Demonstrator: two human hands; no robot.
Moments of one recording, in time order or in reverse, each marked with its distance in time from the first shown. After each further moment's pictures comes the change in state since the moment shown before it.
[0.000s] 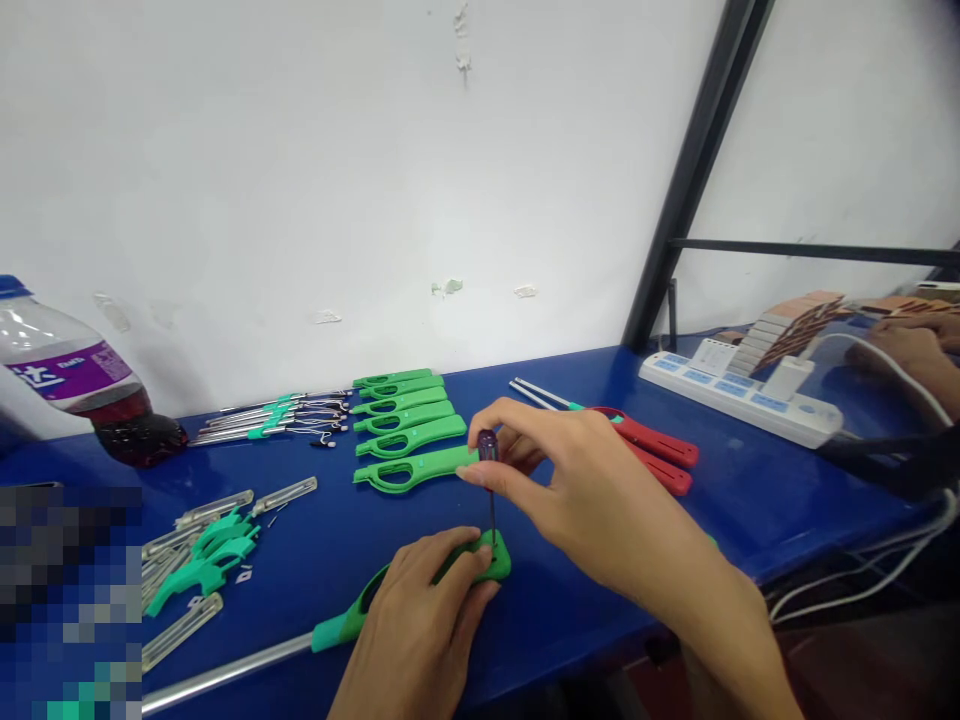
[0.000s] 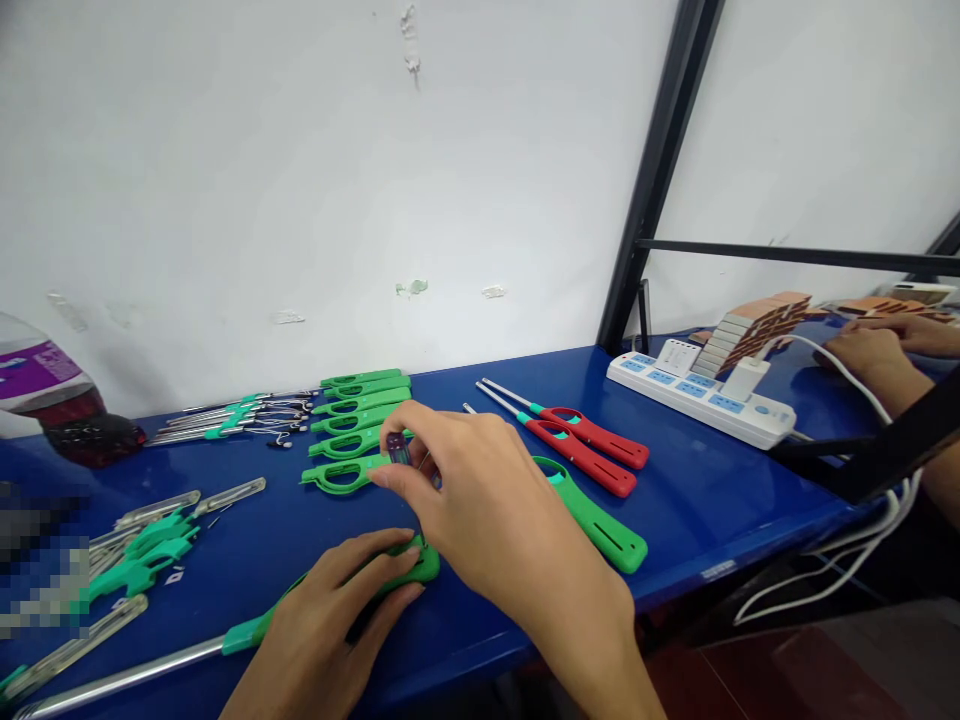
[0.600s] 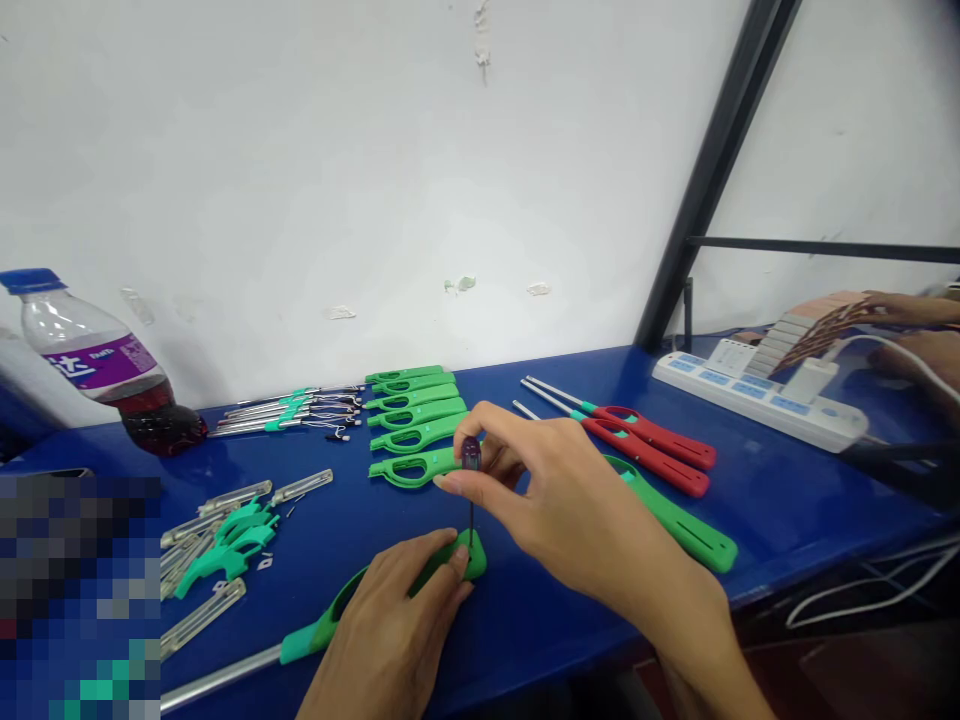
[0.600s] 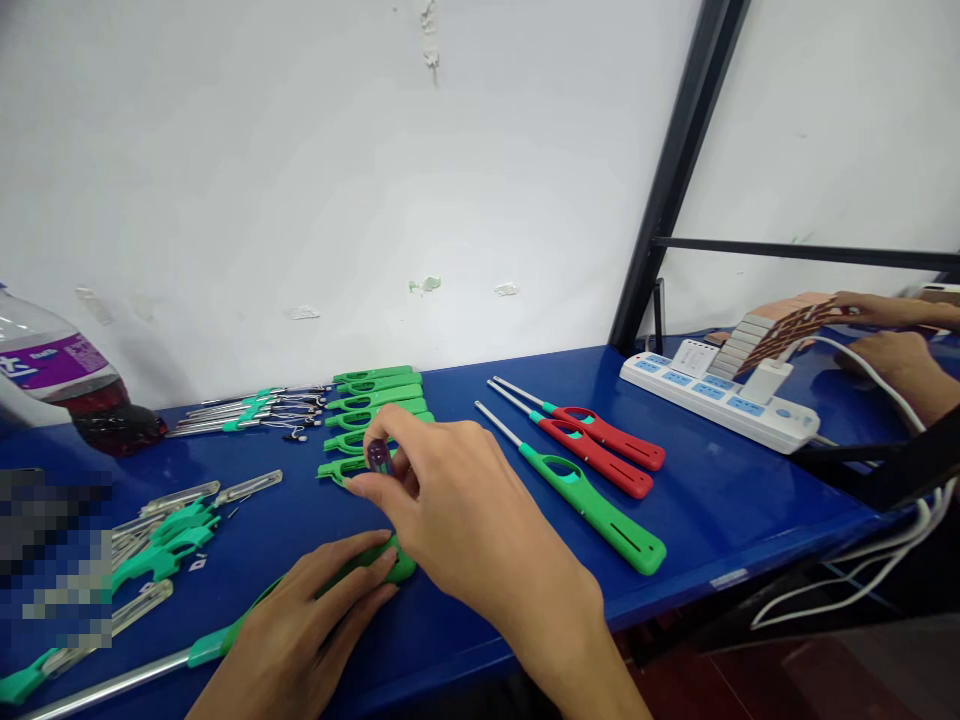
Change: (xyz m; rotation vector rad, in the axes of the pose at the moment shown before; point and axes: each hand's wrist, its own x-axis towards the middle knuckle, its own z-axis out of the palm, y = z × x) left_hand -0.012 -0.015 -0.029 0.165 0.043 0.078; right_hand 0.006 -0.011 0.022 0.127 -0.077 -0.015
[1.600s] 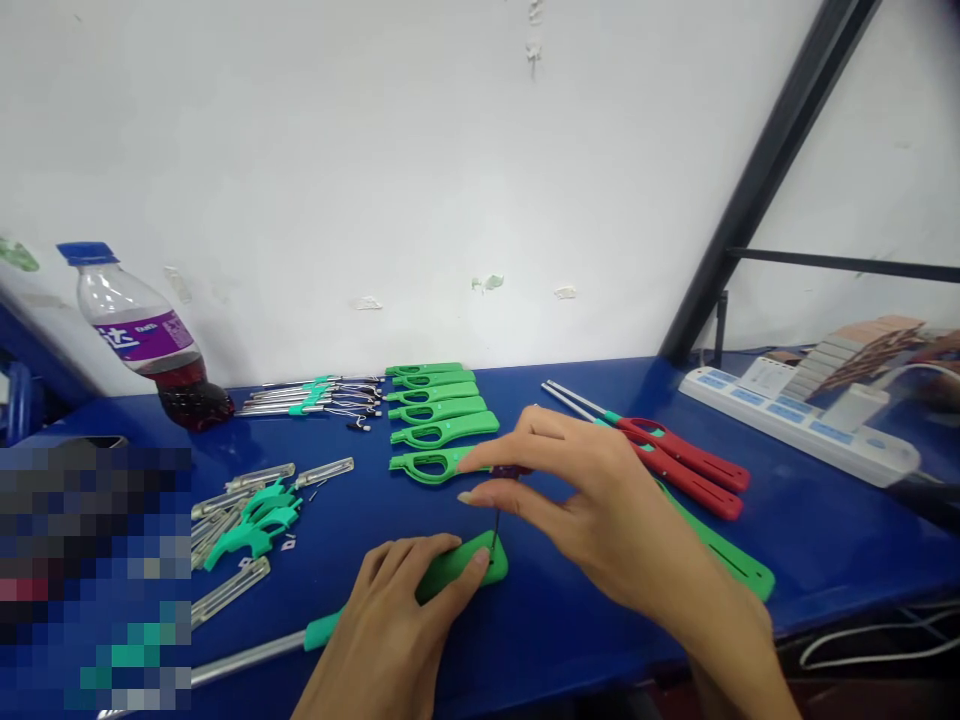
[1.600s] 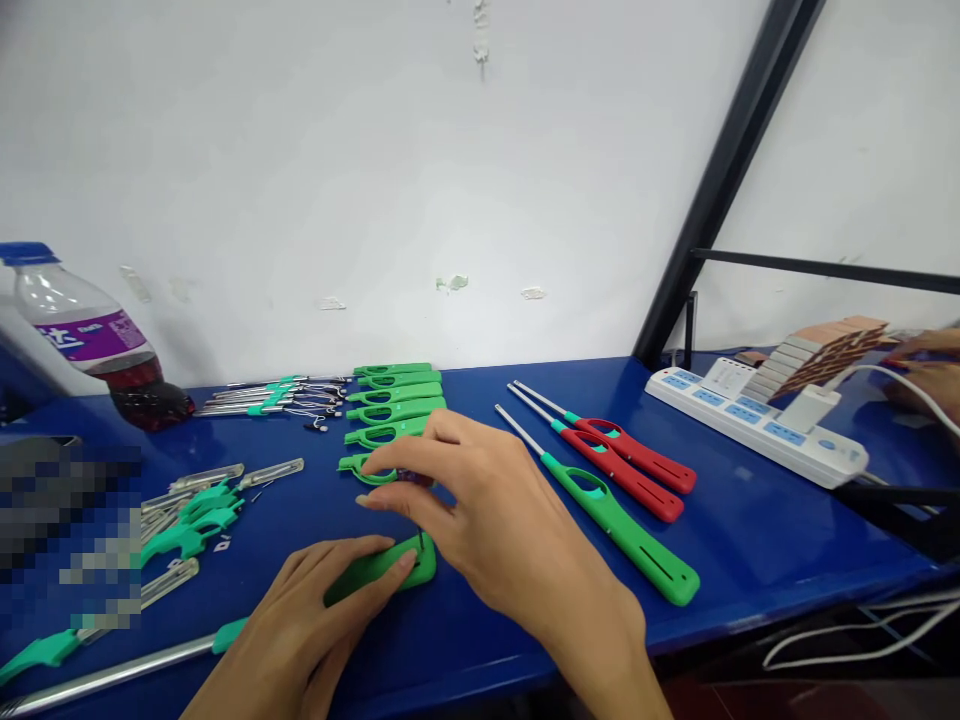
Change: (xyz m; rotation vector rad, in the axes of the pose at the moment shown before) left_hand -0.016 -0.009 -0.018 -0.023 -0.202 -0.026; right_hand -0.001 0.003 -0.001 -0.044 -0.007 -0.175
